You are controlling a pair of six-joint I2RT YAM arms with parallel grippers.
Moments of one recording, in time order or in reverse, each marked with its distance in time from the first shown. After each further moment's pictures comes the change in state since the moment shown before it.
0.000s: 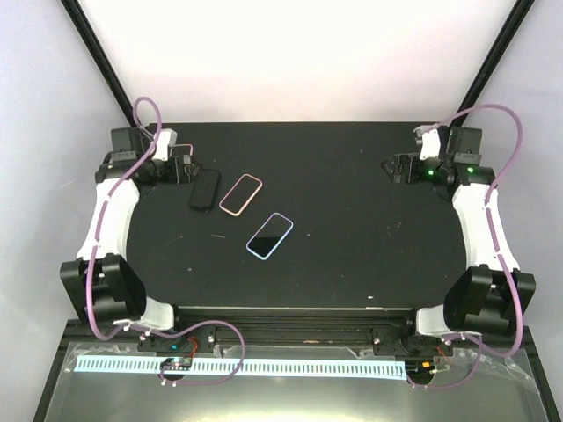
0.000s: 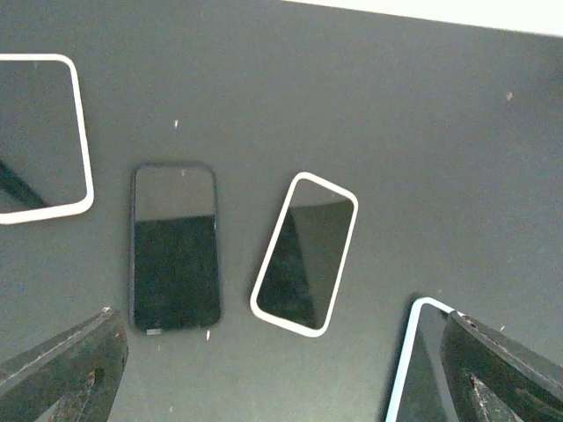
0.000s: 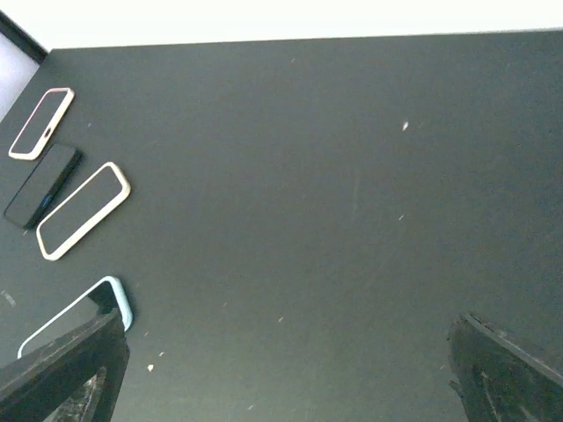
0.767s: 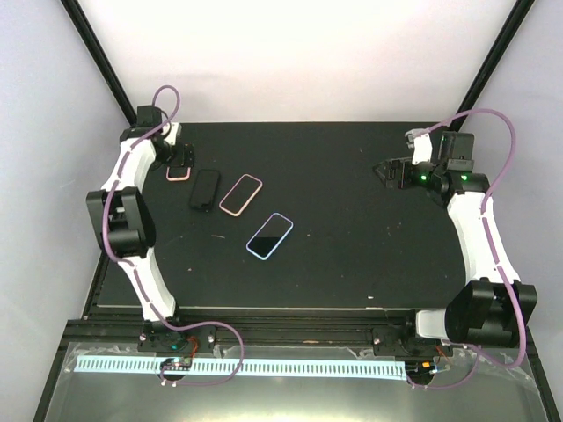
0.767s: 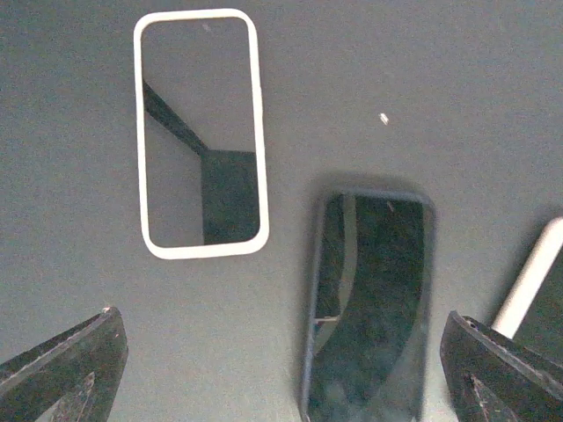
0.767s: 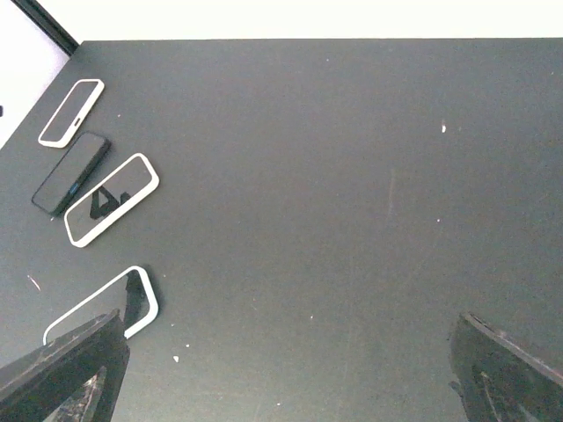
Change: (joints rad) left arm -0.064 0.453 0.325 -0.086 -0.427 0.031; right arm 0.081 -0.087 -0.095 0.021 0.004 0.023
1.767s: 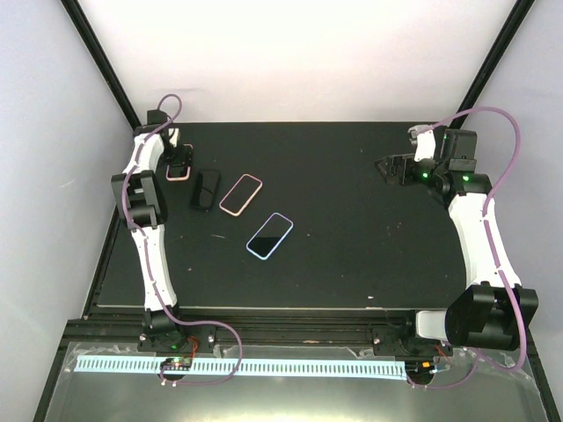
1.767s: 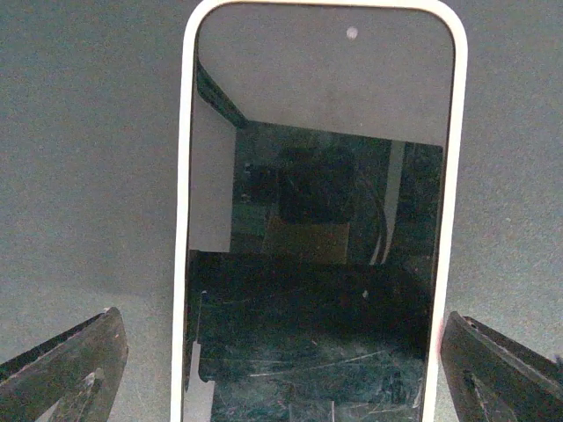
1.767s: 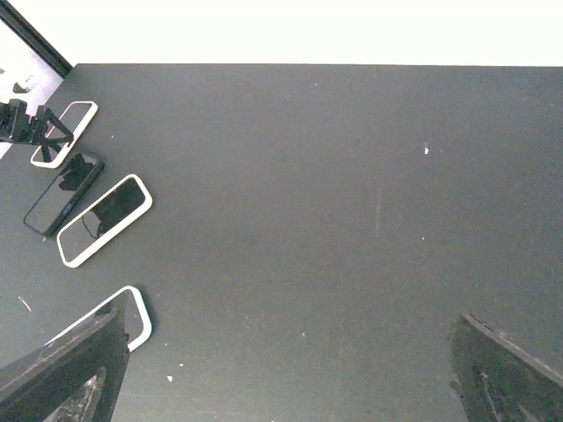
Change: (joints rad) left arm 0.043 0.596 0.574 -0.107 -0.117 -0.033; right arm 0.001 -0.023 0.005 0.038 0.027 0.026
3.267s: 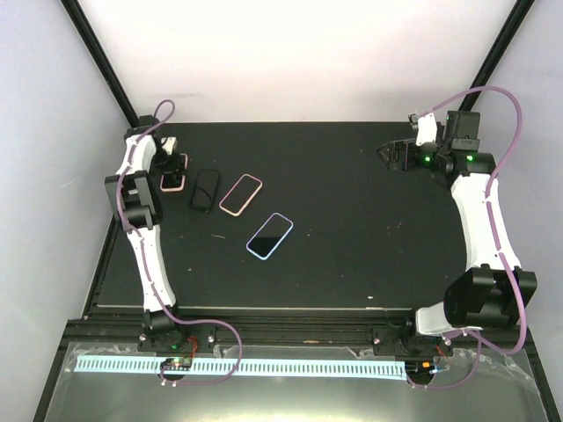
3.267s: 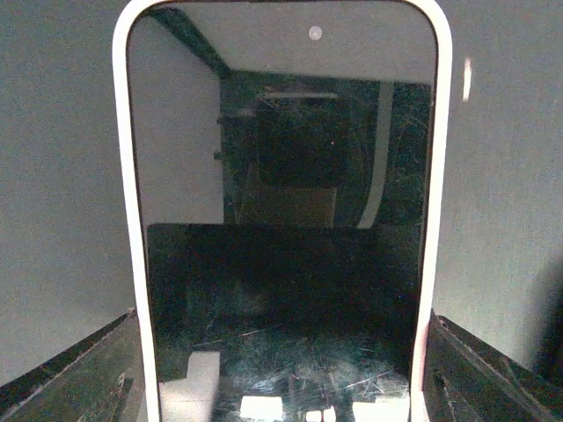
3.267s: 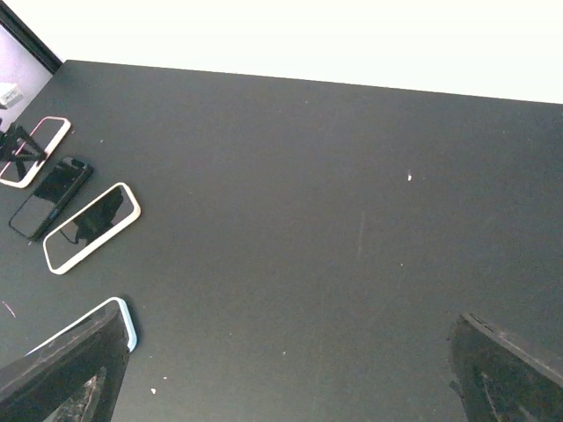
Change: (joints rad) left arm 0.044 0.037 0.066 -0.159 0.073 0.081; right arm 0.001 0.121 0.211 -0.111 0.018 -0.056
